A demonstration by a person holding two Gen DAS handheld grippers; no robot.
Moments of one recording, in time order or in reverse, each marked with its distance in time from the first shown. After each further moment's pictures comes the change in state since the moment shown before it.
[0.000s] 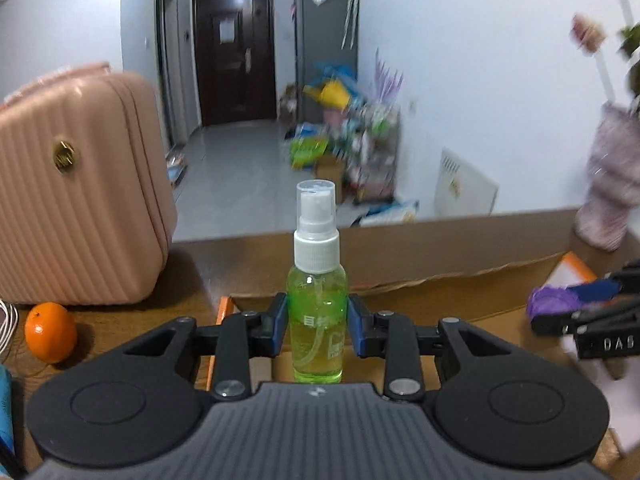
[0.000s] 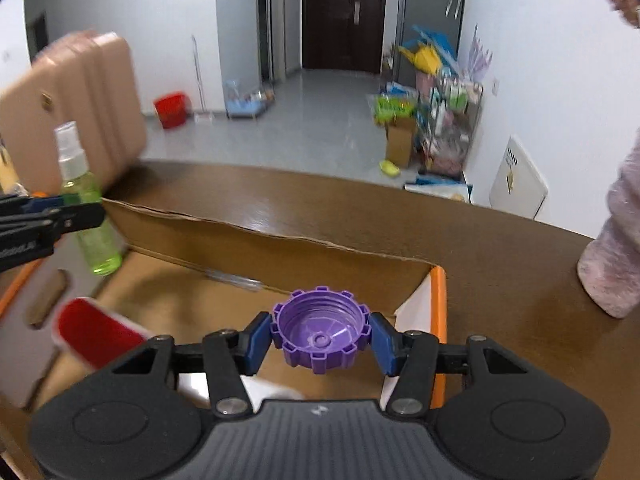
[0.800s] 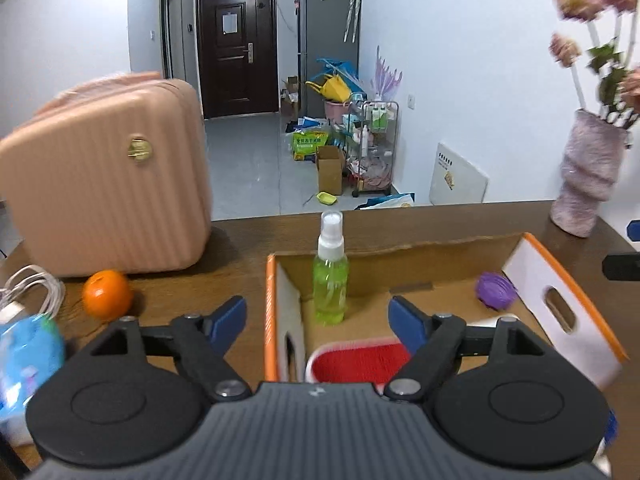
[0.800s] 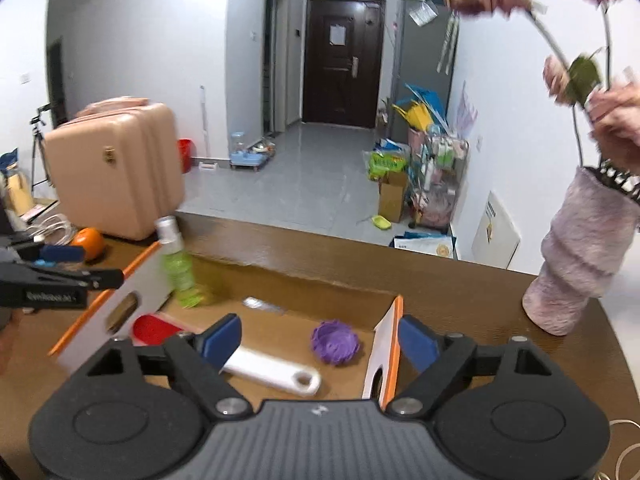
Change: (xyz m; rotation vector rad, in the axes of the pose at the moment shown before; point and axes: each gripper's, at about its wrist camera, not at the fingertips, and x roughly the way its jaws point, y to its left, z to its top) left arm -0.120 0.031 -0.022 -0.007 0.000 -0.023; right arm -0.132 0.022 -0.021 -0.025 -0.174 -0.019
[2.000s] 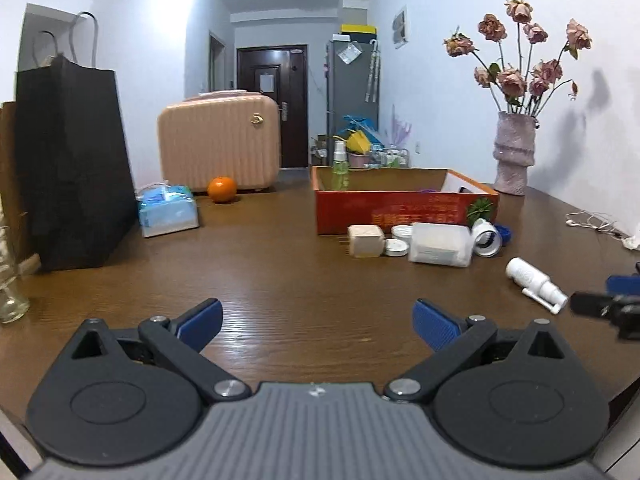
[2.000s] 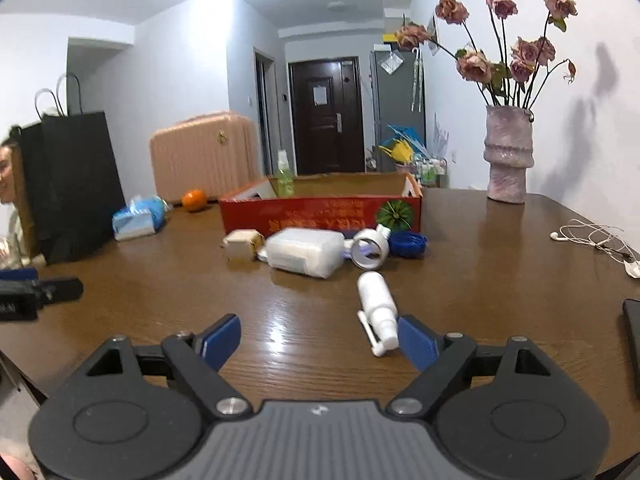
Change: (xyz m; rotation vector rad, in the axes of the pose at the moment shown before) left arm -0.294 -0.033 -0.294 -0.040 -0.207 0.075; right arm -0.248 0.134 -0.329 0.128 -0.225 0.003
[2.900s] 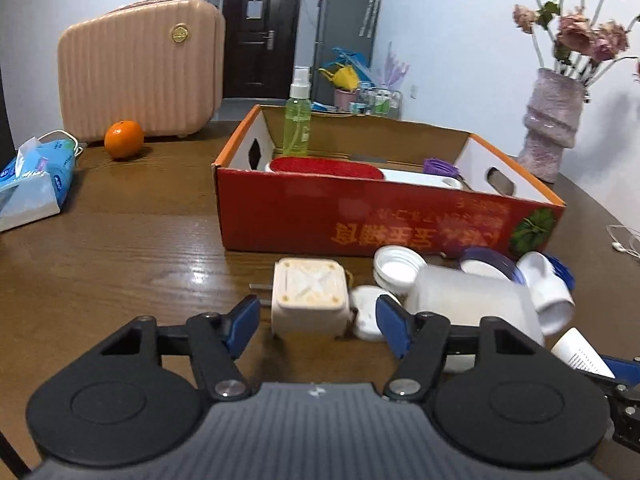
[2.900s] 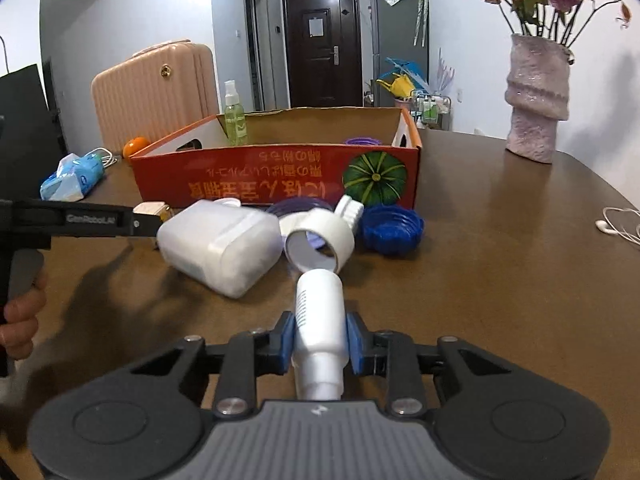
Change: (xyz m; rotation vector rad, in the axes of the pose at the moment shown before) left arm 0.252 -0.051 0.069 -0.080 0.220 -0.059; right arm 0.166 -0.061 0.043 -0.010 0.226 -0.011
